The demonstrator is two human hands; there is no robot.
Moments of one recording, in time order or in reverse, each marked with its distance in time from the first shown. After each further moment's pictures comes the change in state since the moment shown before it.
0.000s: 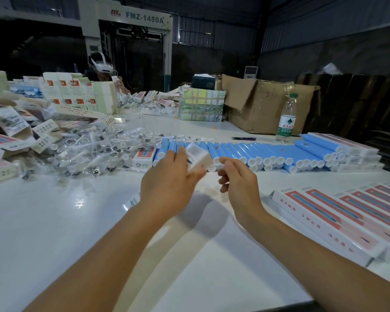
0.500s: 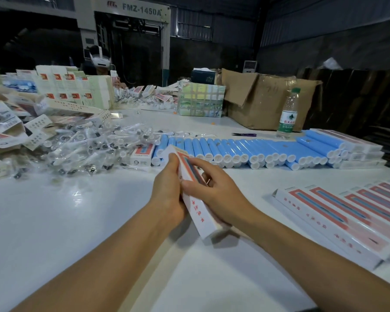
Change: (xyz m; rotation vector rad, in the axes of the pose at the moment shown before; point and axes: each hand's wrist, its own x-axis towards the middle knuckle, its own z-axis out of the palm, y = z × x) left_hand -0.004 0.007 0.011 -1.738 -0.198 -0.886; right_hand -0.008 -0.007 0.023 -0.375 -0.462 -0.096
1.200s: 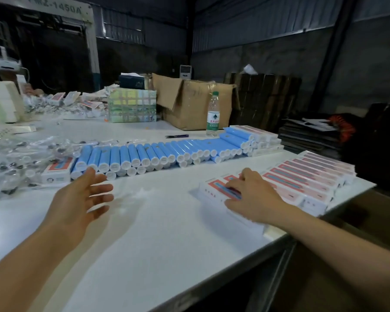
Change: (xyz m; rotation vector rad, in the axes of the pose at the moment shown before) left_hand -0.002 0.003 -0.018 0.428 -0.044 0.176; right_hand -0.104 0.037 -0.174 -1.112 0.062 0.369
